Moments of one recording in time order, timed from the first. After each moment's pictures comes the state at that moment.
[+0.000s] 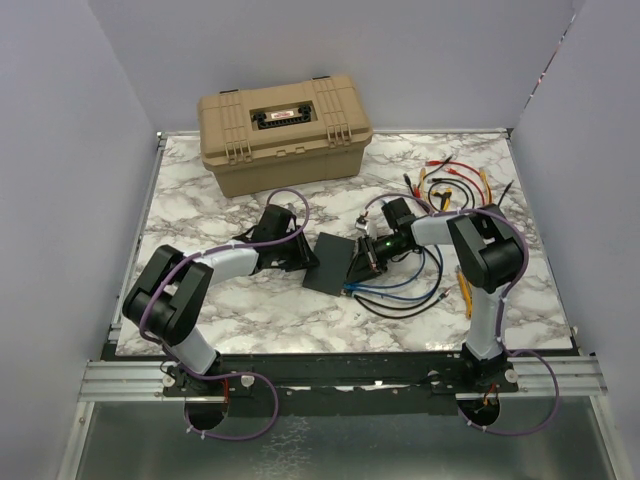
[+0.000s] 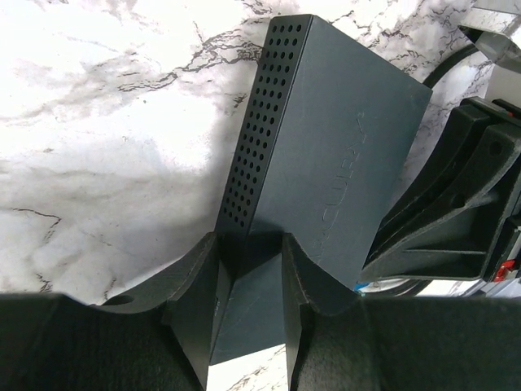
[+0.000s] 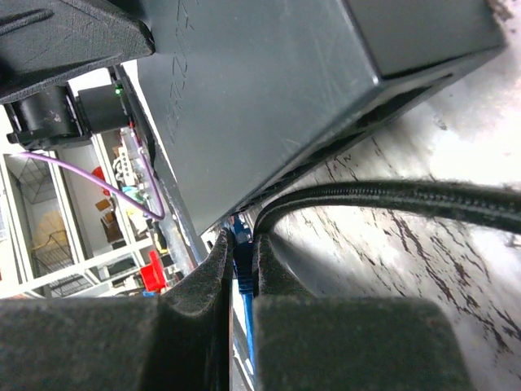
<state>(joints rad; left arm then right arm) -0.50 1.64 0.76 -0.03 0.24 -0.76 0.40 2.02 1.03 -0.27 -1.02 0.23</state>
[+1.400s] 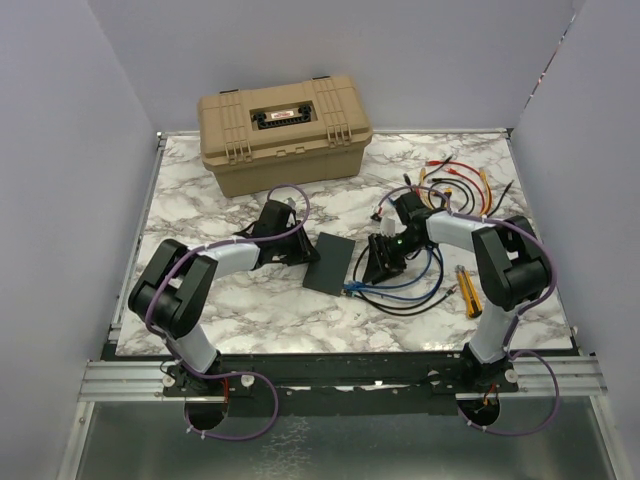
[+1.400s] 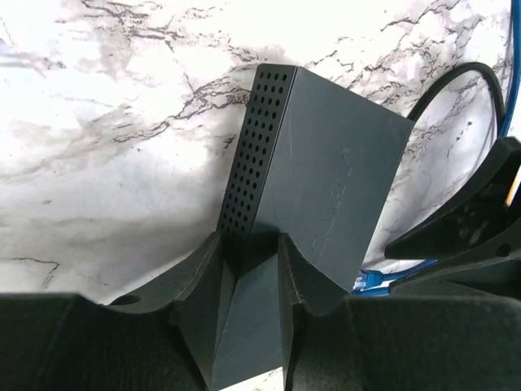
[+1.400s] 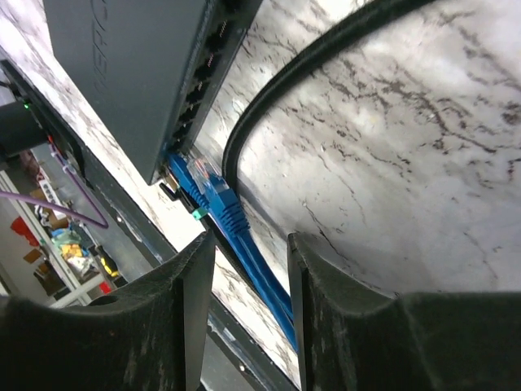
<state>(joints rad) -0.48 1.68 0.79 0.01 0.26 -0.76 0.37 1.84 1.03 -0.53 -0.74 0.16</state>
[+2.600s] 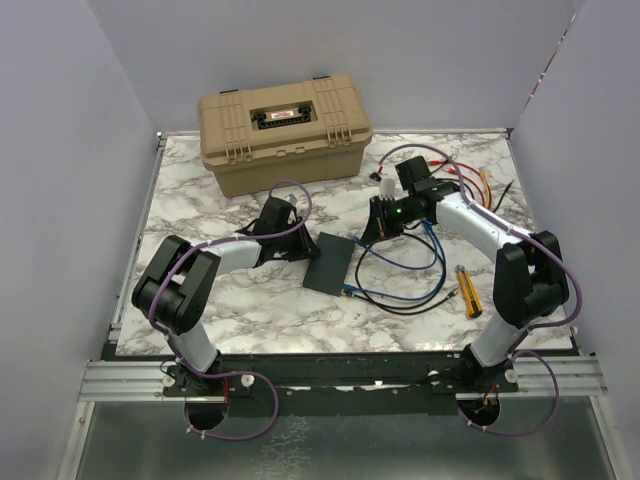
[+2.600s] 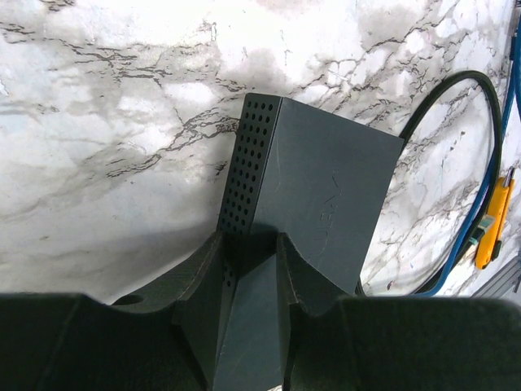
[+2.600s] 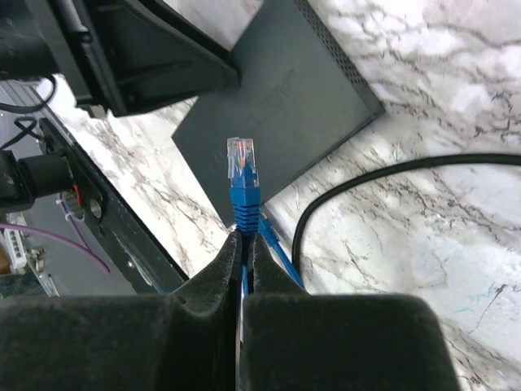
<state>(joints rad) -0.48 1.72 0.81 0.05 0.26 -0.73 0.39 1.71 1.23 -0.58 -0.64 0.17</state>
